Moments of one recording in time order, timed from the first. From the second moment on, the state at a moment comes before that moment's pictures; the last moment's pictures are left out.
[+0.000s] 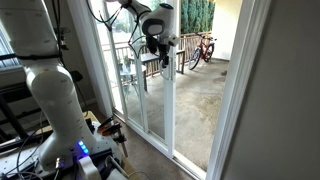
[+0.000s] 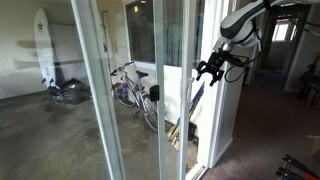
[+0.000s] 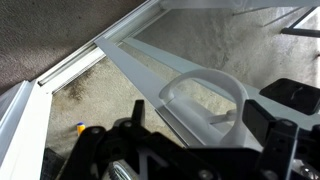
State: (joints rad) arm 0.01 0.02 0.01 -2.18 0.54 2.38 0.14
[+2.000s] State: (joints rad) arm 0.03 0.16 0.00 -2.00 0.45 2.39 0.23
